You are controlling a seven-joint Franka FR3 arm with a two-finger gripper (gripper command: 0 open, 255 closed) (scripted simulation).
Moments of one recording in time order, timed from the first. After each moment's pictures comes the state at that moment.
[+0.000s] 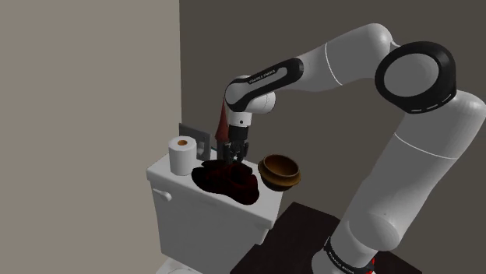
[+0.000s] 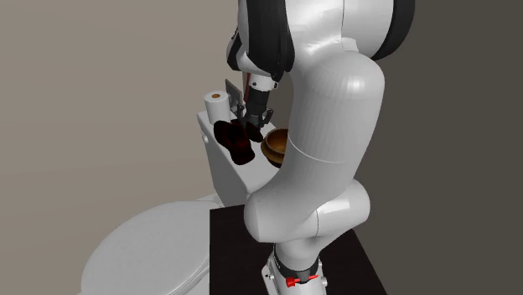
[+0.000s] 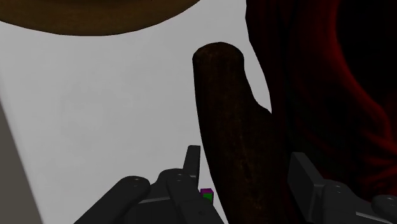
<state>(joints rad) 0.02 -0.01 -0.03 -2.24 0.29 1.96 -0.22</state>
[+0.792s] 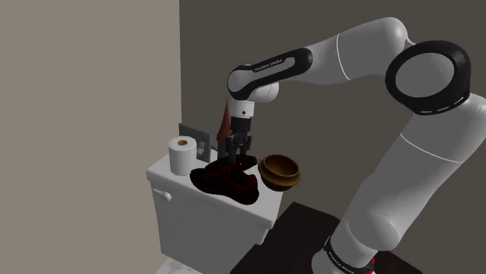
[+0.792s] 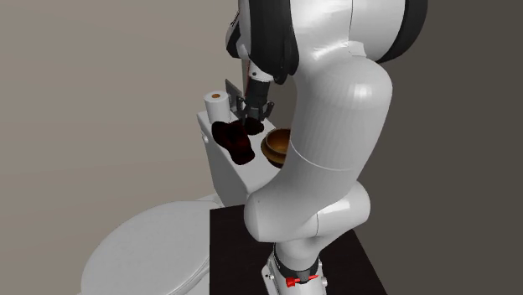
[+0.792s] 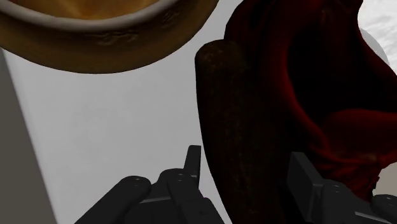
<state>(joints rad) 0.01 -0.06 -0.02 -2.20 0.27 1.83 -0.20</state>
